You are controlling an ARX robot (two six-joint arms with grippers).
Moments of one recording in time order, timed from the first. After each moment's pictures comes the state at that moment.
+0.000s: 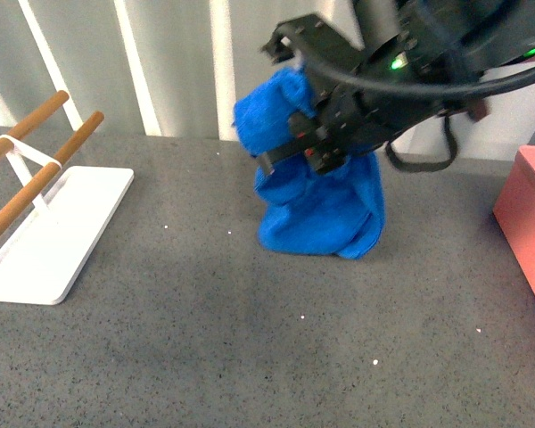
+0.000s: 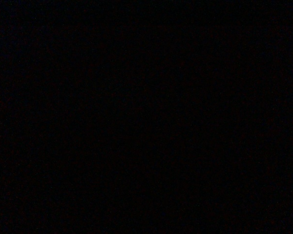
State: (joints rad) left arm 0.00 0.00 0.02 0.00 0.00 0.00; right arm 0.42 2.06 1.31 0.04 -0.02 -0.19
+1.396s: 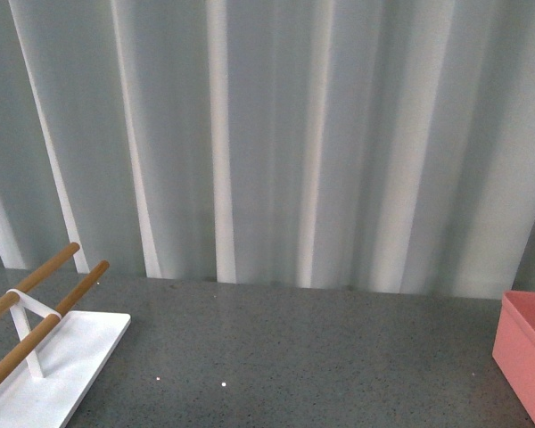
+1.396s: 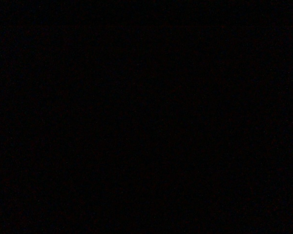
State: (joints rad) left arm 0.00 0.00 0.02 0.00 0.00 0.00; right arm -0.19 1.36 1.00 -0.42 0.41 -0.06
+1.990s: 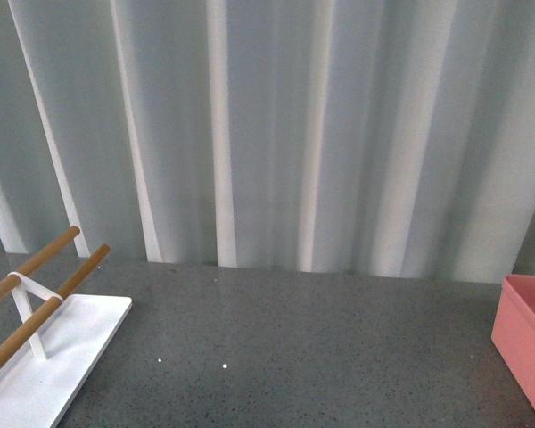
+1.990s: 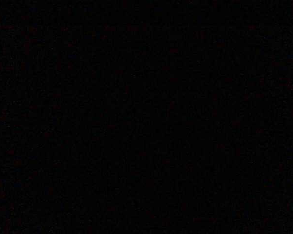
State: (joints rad) left arm 0.00 0.00 0.02 0.00 0.00 0.00; right arm -0.26 1.52 1.01 -0.44 0.28 -0.05
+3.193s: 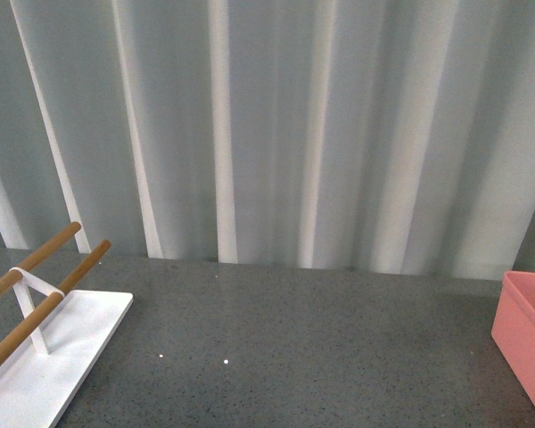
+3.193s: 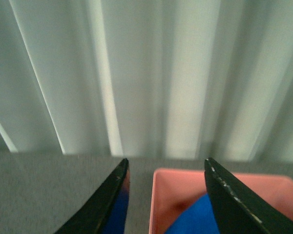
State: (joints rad) left arm 0.00 0.00 0.02 0.00 0.00 0.00; right arm -0.21 1.29 0.38 0.92 -0.21 -0.01
